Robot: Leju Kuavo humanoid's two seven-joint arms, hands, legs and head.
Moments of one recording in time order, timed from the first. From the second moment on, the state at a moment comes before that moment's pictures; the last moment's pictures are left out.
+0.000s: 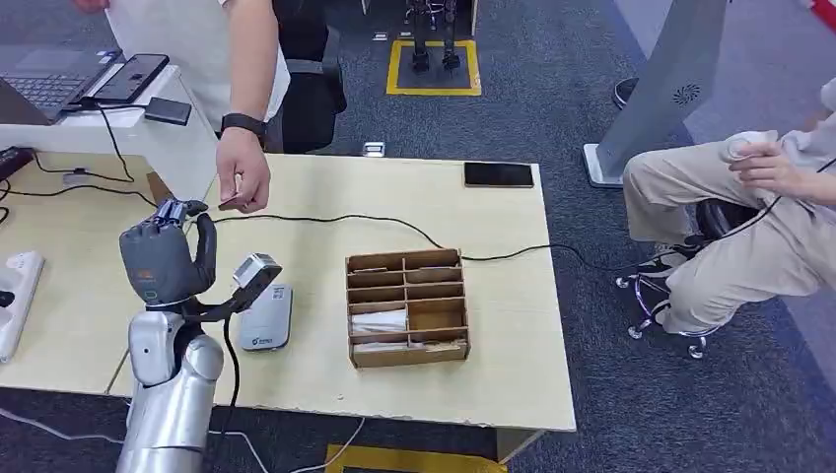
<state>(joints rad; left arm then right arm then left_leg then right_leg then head) -0.28 -0.08 0.19 -1.40 -1.22 0.70 -0.35 -0.04 0.24 -1.36 -0.41 1.04 -0.39 -0.11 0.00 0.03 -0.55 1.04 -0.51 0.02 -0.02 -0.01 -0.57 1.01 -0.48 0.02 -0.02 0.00</state>
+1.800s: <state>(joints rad) -0.12 0.02 0.14 -1.01 -1.44 0.70 0.01 -0.04 0.23 -1.39 -0.41 1.04 -0.37 -0.11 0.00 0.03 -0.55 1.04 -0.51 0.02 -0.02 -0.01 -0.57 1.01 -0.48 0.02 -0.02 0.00</state>
